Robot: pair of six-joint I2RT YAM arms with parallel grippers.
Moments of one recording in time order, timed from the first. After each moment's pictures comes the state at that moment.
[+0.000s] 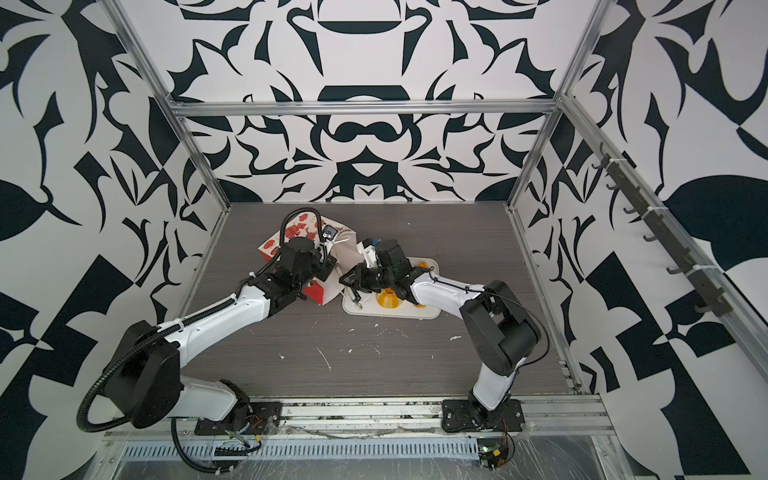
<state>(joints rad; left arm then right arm) -0.61 1.42 0.91 0.06 -0.23 0.24 0.64 1.71 1.02 0.12 -0.62 0.83</state>
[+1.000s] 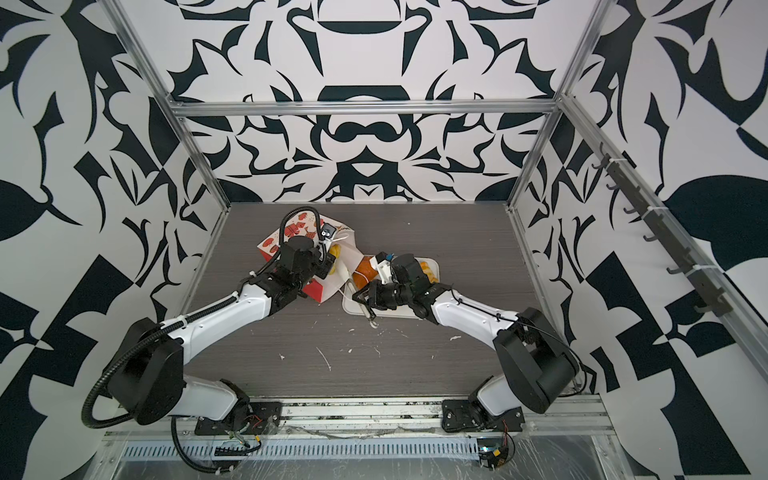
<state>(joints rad) -0.60 1.44 0.91 0.09 -0.25 0.24 0.64 1.46 0.80 0.05 -0.63 0.82</state>
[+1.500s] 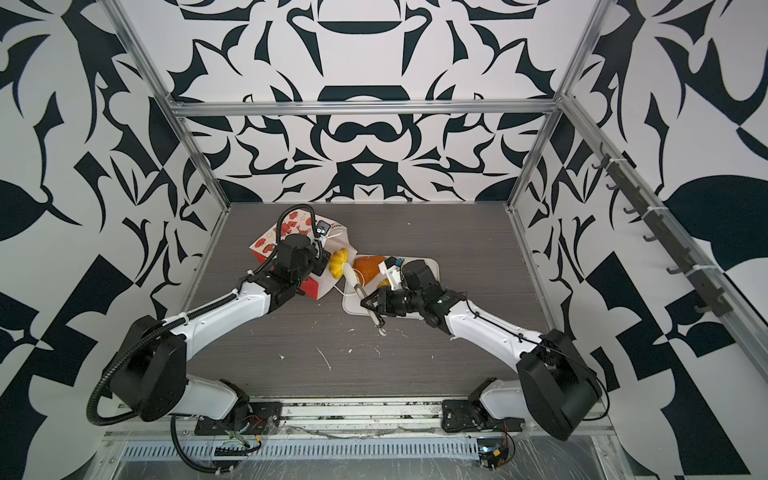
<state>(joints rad) -0.55 1.45 0.91 0.10 -0.29 0.23 0.62 1.30 0.72 -0.04 -0.63 0.81</state>
